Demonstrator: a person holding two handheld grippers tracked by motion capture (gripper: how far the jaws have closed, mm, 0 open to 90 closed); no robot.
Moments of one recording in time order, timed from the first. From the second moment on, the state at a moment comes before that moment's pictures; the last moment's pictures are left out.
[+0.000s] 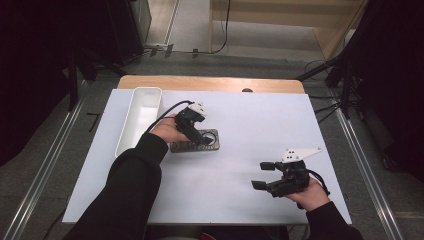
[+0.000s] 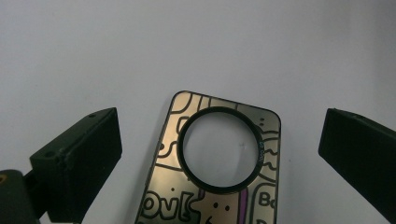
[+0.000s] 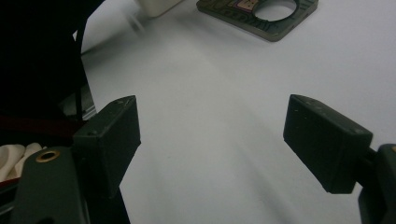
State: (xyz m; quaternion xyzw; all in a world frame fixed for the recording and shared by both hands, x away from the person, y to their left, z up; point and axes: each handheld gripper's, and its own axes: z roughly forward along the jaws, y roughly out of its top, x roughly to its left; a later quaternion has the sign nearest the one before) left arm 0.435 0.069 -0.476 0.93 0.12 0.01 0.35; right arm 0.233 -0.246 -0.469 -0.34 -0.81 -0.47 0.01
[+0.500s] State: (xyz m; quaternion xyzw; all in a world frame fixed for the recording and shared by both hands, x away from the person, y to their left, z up) left arm 0.435 0.063 -0.489 0.94 0.12 0.01 0.32; right arm 0.233 -0.246 -0.469 -0.34 -0.81 -0.47 0.01
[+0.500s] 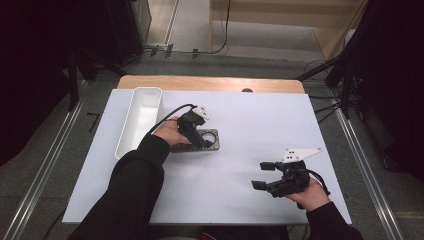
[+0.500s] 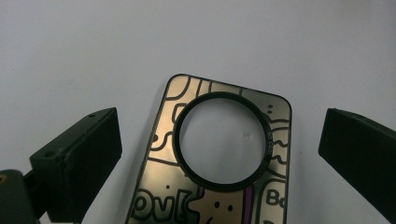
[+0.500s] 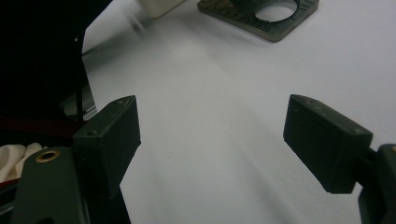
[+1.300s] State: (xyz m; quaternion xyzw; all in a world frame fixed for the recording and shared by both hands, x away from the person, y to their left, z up) left arm 0.434 0.058 -0.505 0.96 0.12 0.02 0.26; right arm 0.232 -0.247 -0.469 -0.34 -0.81 -0.47 0.01
